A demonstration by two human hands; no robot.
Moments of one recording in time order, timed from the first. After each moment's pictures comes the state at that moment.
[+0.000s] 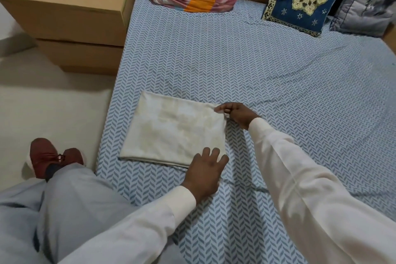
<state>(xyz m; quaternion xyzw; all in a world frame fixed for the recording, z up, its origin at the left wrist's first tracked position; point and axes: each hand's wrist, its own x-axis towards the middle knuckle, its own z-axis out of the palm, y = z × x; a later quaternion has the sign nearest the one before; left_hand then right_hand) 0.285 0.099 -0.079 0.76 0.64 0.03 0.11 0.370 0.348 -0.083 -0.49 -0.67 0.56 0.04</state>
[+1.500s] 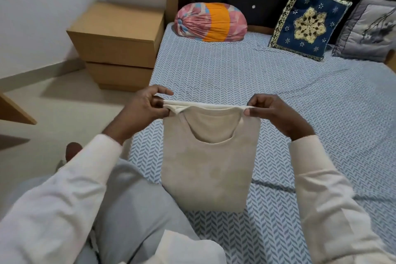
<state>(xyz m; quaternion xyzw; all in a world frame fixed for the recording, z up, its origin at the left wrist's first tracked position) 0.098 0.028 0.103 0.45 0.66 0.48 0.37 0.404 0.214 0.121 -0.33 -0.74 0.57 0.16</state>
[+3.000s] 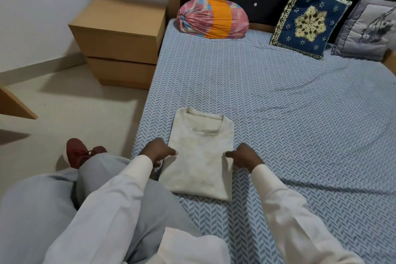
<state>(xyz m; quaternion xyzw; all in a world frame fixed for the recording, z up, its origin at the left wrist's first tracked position) 0.116 0.012 -0.057 0.28 0.84 0.19 0.43 0.390 0.154 -0.054 -0.64 -0.63 0.43 -0.04</state>
